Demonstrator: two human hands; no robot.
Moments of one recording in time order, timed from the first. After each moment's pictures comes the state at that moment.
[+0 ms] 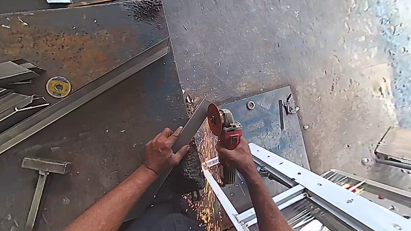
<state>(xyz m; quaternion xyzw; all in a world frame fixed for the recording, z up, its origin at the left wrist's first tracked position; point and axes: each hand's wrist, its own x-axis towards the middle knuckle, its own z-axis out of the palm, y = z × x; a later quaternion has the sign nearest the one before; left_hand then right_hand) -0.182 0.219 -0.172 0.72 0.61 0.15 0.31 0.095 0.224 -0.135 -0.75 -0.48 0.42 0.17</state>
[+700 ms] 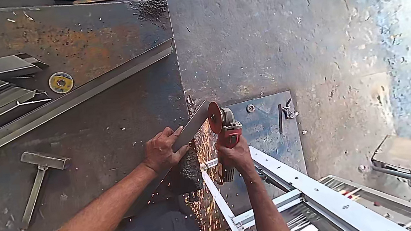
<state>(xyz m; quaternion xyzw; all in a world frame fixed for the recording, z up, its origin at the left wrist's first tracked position) -0.182 0.220 -0.171 0.72 0.61 0.14 0.30 0.095 0.234 -0.135 -0.75 -0.49 0.42 0.16</state>
